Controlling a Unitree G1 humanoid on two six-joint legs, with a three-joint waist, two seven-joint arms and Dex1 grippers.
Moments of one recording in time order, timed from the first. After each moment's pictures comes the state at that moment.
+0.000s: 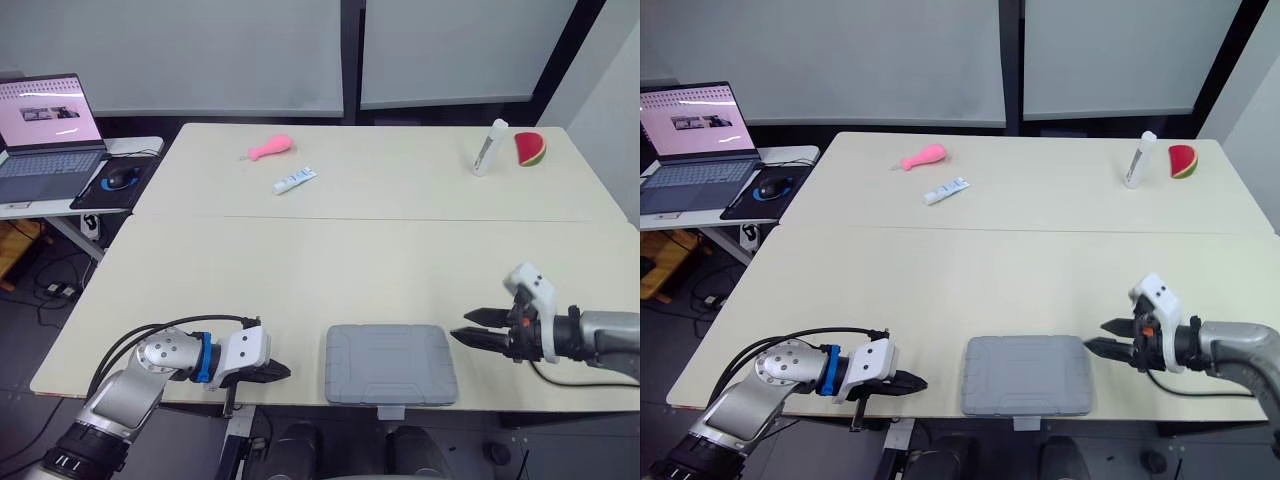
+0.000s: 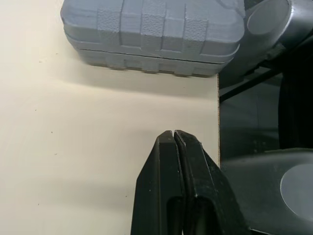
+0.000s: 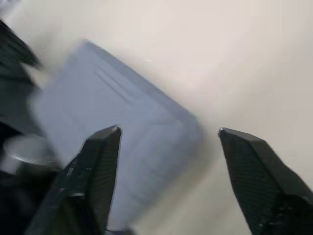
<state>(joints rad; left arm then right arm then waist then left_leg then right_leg) -0.05 0.80 -0.22 -0.08 -0.13 0.06 -1.23 0.02 -0.99 -0.07 -0.37 0.59 0.81 0.83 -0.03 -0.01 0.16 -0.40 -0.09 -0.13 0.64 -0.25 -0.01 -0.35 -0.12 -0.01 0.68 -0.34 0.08</state>
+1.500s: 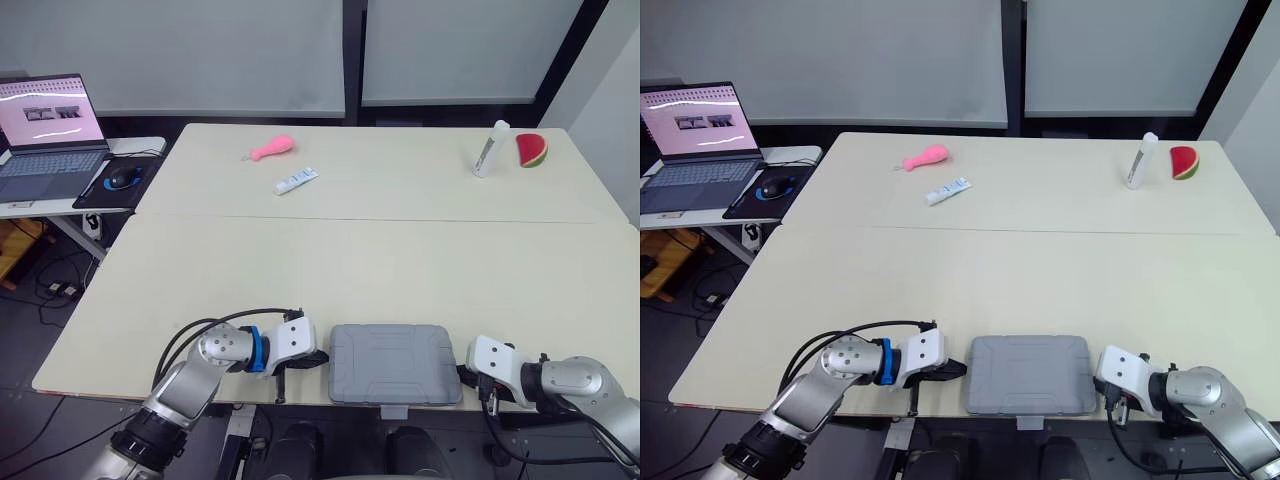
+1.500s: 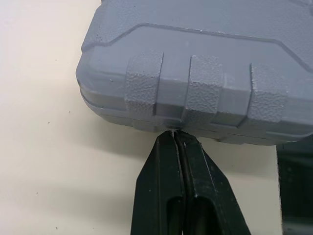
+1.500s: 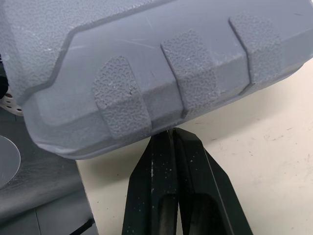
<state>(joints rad) -0.17 0.60 -0.36 -0.06 0.00 0.18 -1.07 0.17 -0.90 0.17 -0.27 0.08 0.28 0.89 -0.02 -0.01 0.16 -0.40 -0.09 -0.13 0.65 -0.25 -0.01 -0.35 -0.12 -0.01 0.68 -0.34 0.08</state>
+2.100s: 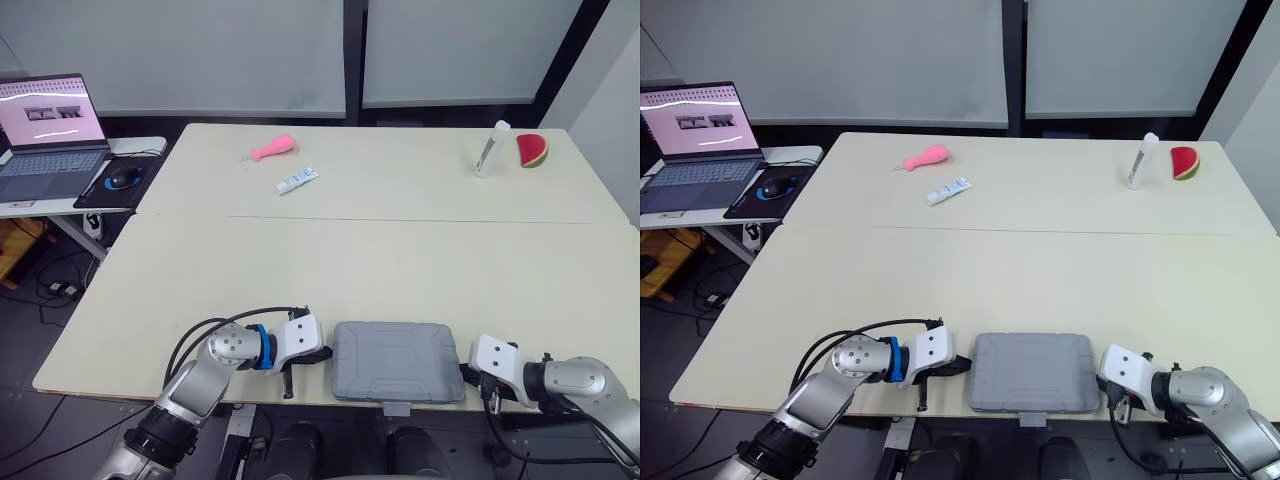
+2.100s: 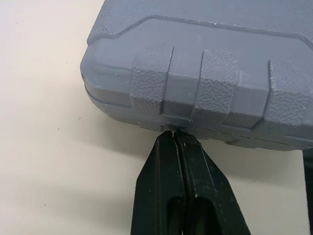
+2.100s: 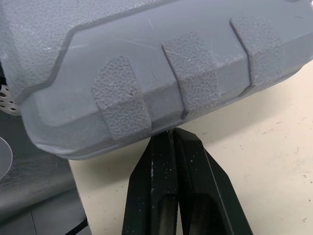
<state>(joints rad) -0.18 0.54 -0.37 -0.03 0.04 0.18 -1.04 0.17 -0.89 0.14 -0.26 0.06 0.27 0.89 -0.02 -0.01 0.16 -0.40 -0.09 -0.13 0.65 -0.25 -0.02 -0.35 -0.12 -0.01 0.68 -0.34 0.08</state>
